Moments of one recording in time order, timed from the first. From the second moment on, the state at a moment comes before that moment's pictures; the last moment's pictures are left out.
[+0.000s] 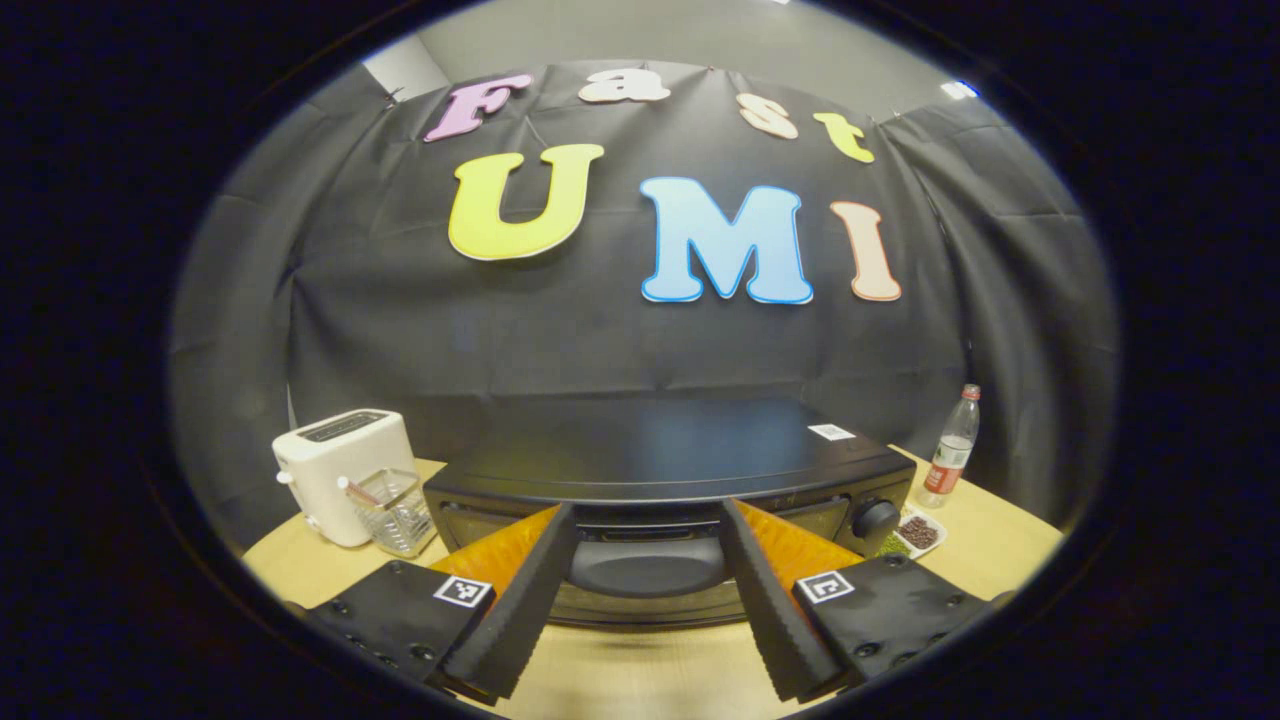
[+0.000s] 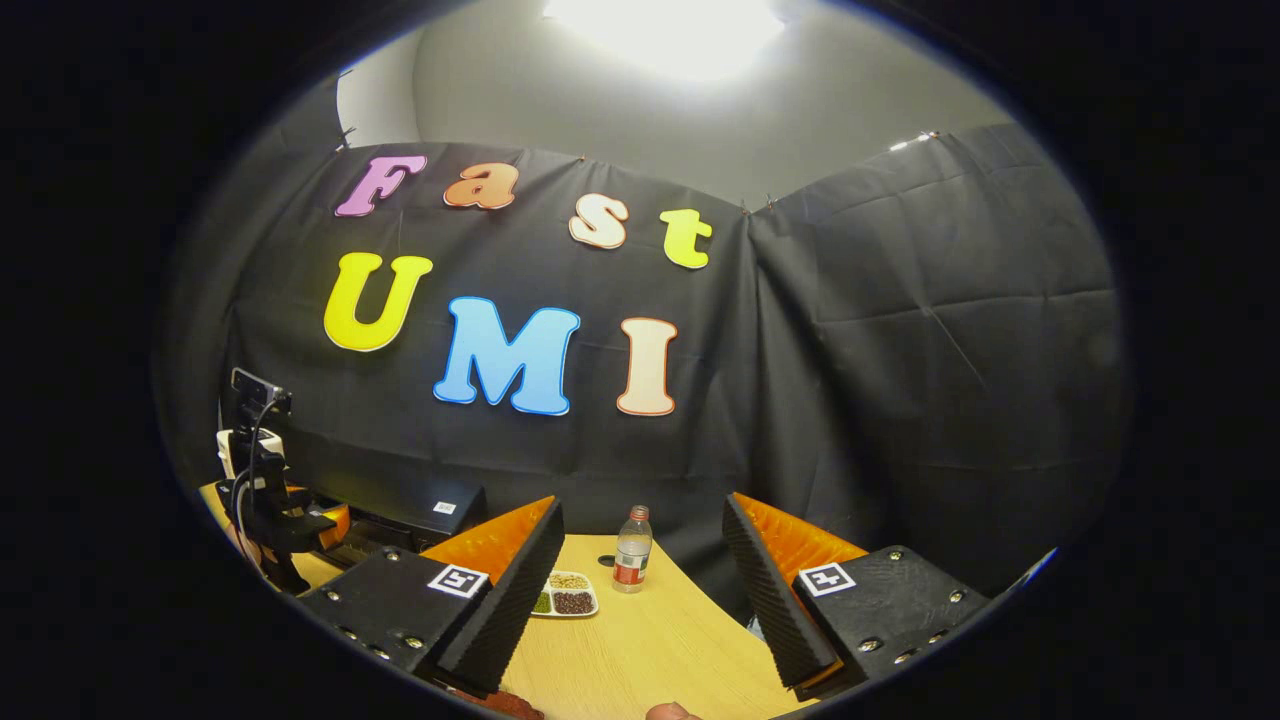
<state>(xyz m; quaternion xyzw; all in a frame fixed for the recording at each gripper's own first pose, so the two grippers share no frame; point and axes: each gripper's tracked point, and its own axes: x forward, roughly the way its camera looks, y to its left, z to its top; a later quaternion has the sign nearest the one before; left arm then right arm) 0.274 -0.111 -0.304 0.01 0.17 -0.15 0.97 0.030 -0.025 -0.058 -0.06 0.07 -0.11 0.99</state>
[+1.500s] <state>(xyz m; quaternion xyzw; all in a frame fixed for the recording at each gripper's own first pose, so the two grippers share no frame) 0.171 -0.090 -0.344 0.00 0.24 -0.12 0.96 0.015 -0.028 -0.062 -0.06 0.08 -0.07 0.99</state>
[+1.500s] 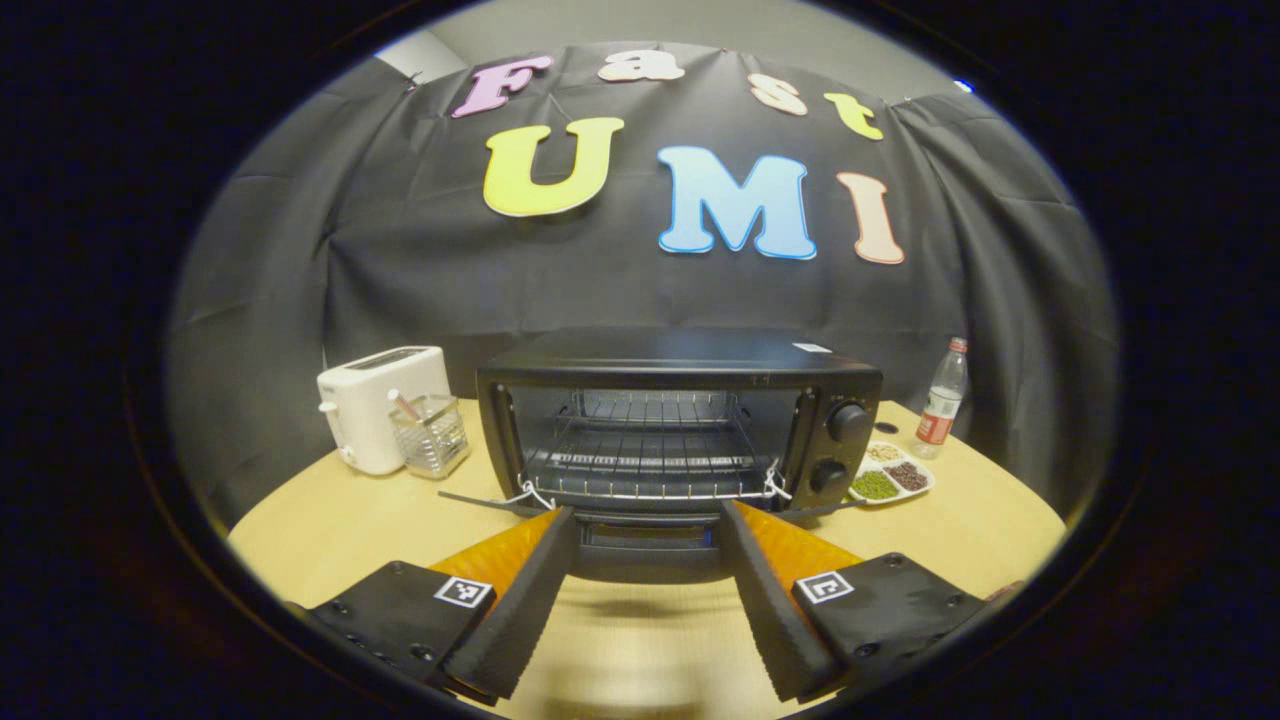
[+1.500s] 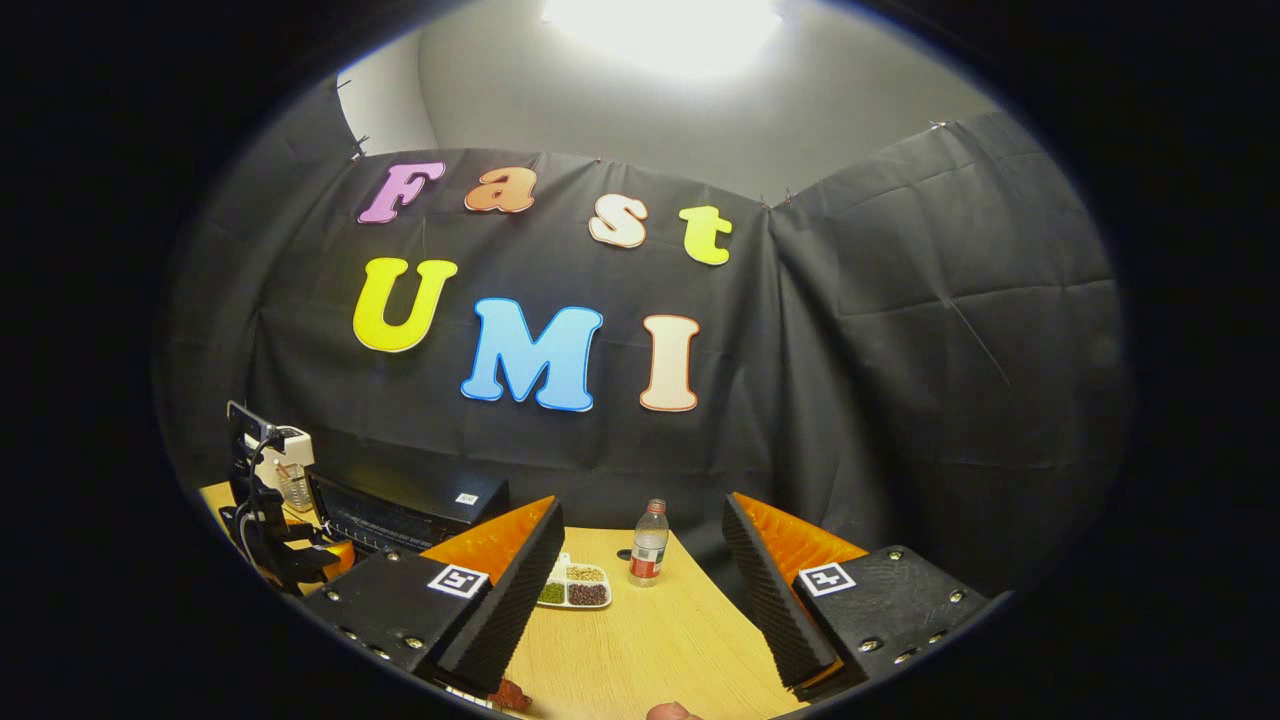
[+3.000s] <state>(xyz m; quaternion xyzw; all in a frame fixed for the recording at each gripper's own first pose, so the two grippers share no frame) 0.109 -0.087 -0.423 0.02 0.31 -0.11 0.95 -0.001 -0.026 -0.070 -0.08 0.11 -0.03 0.99</state>
